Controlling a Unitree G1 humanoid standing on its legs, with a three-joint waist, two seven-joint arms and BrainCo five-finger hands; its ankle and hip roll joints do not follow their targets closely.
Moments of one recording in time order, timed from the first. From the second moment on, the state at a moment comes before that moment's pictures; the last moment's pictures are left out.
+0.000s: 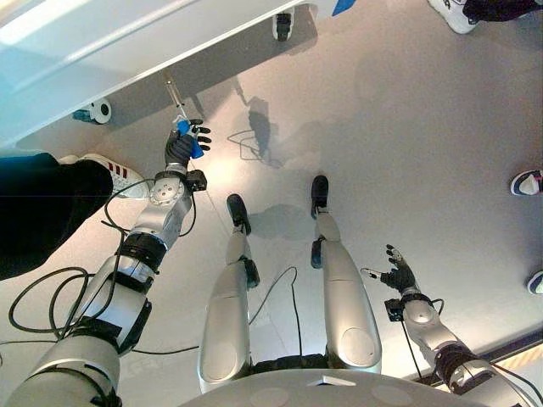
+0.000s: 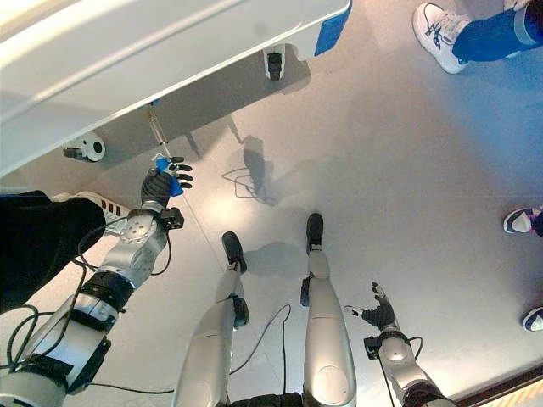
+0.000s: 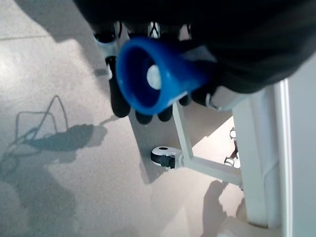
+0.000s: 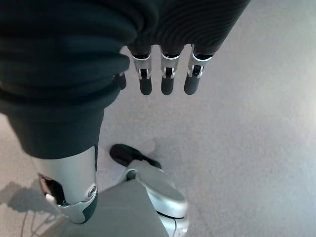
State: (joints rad) left arm -0.65 0.54 -0.41 0.68 -0.74 -0.24 0.23; right arm -0.11 -0.41 0.36 0.92 0.23 -0.27 -0.27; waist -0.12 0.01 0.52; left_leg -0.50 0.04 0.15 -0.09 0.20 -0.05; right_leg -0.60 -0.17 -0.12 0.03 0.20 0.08
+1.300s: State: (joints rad) left arm -0.89 0.57 -0.41 1.12 -0.60 -0.23 0.23; right arm -0.11 -0.42 0.41 0.89 0.24 -0.28 -0.29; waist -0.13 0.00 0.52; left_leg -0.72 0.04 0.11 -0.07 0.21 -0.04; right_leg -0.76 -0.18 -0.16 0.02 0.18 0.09
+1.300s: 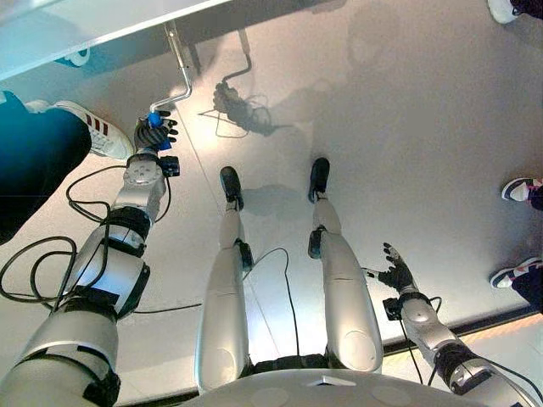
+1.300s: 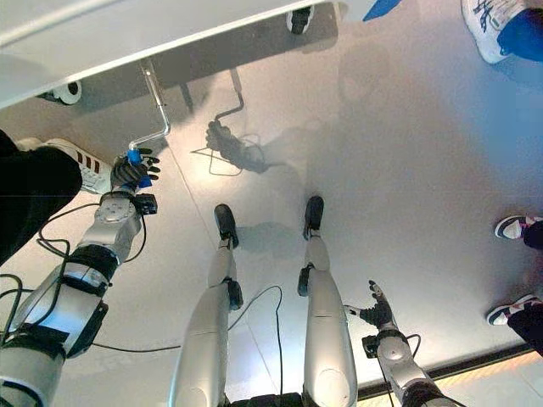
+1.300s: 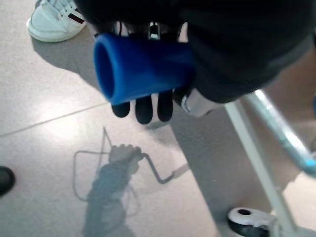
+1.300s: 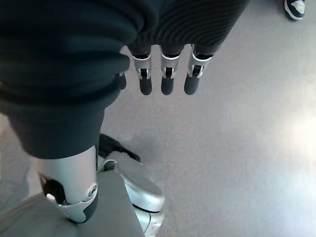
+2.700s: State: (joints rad) left arm -0.97 0.56 -0.41 1.22 -0.57 -0.19 0.35; right arm -0.11 -0.45 0.44 0.73 0.24 -0.34 -0.32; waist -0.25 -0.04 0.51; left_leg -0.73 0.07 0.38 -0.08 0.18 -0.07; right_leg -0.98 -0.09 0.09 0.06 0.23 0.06
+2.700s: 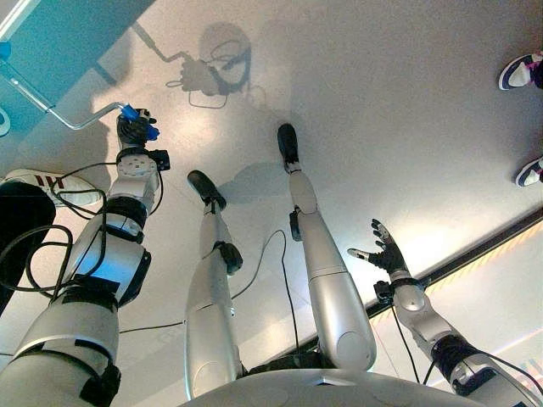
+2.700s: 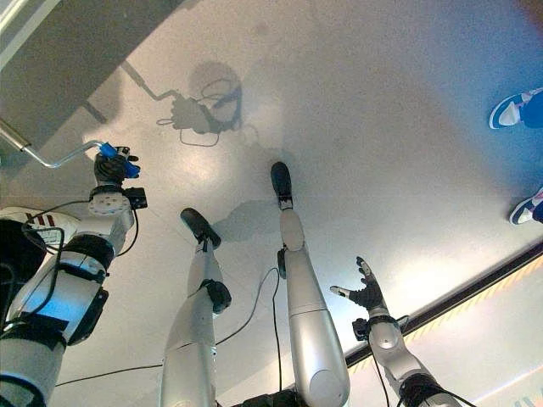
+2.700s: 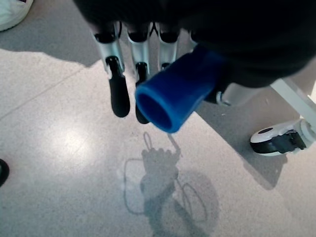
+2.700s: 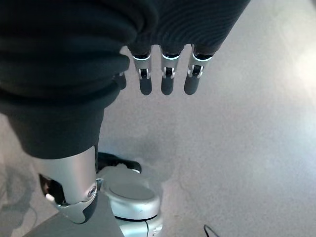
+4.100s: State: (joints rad) left arm -0.82 0.48 -0.45 0.86 -0.73 -0.26 0.32; right arm -0.11 -0.43 0.44 0.82 0.23 -0.34 -0.32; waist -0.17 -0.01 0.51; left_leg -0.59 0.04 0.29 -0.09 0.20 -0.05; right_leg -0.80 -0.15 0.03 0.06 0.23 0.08
